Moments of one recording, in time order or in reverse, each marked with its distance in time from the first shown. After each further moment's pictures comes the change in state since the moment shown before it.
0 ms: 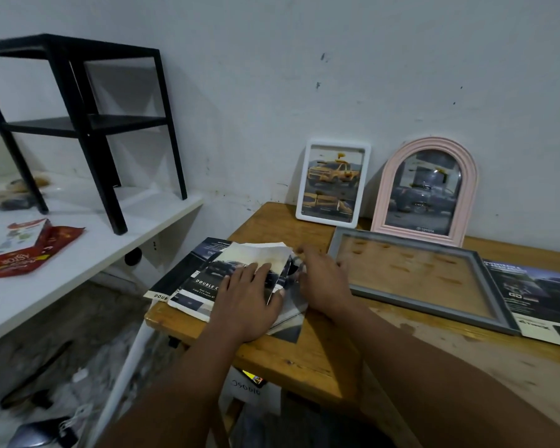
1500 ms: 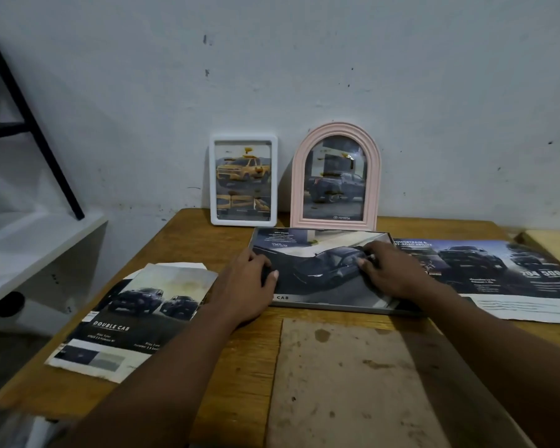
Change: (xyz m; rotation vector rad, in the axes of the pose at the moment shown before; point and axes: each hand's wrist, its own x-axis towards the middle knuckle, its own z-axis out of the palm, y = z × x) left_hand 0.087 0.132 0.027 -0.188 -0.012 0.250; right_hand -0.025 0.251 -0.110 -0.128 -0.015 0.302
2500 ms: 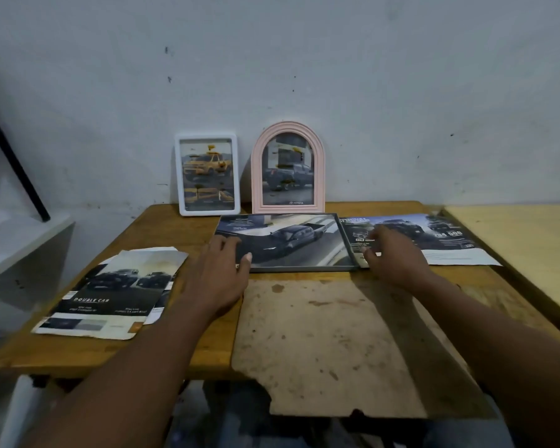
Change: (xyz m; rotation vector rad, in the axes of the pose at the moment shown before) left_hand -0.062 0.045 -0.016 0.103 0.047 -0.027; right_hand -0.112 0.038 -0.040 0.020 0.255 0.150
